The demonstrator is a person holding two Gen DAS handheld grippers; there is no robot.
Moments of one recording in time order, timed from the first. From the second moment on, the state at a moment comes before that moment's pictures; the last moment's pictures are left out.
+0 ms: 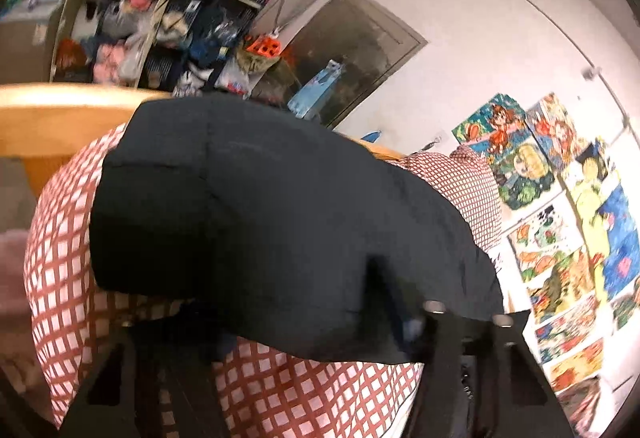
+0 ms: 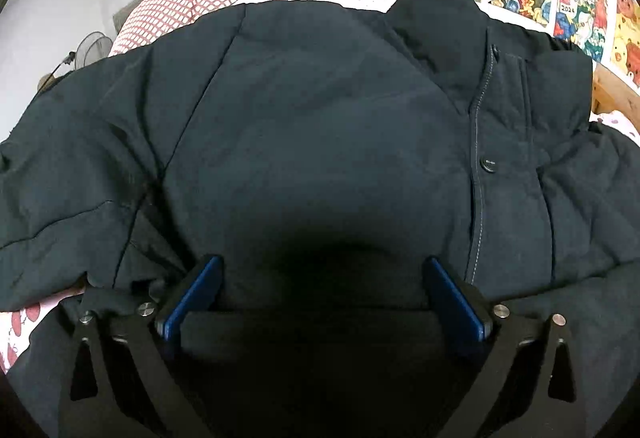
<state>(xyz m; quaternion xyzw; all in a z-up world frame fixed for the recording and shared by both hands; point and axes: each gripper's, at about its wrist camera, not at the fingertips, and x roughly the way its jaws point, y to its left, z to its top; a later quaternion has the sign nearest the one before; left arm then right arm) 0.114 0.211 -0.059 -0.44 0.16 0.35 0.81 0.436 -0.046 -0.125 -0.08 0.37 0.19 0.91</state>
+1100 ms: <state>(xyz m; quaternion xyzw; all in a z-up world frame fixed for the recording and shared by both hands) 0.277 0.055 0.174 -0.07 0.14 0.01 0.99 0.365 -0.251 -0.037 0.01 0.36 0.16 0.92</state>
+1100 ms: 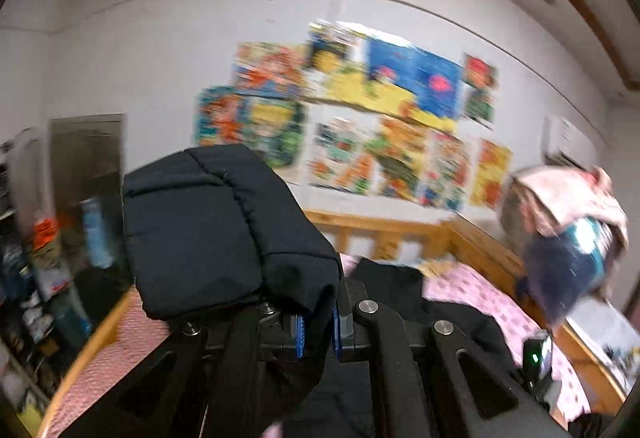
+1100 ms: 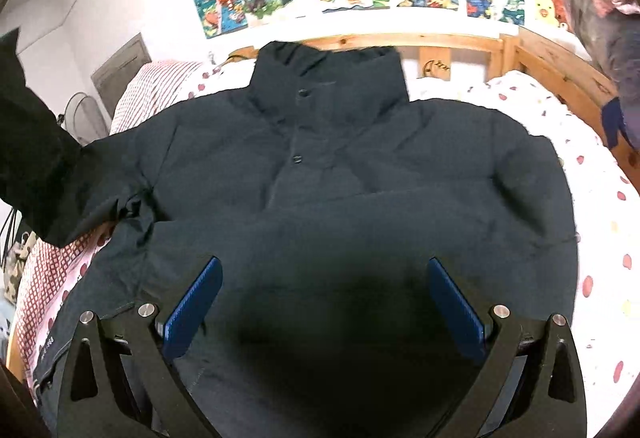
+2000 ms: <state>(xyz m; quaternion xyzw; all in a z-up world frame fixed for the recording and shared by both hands) 0.366 -0.122 -0.040 0.02 0.45 -0.20 0.87 0.380 -0.358 -0.056 0.25 0.35 0.18 0.89</state>
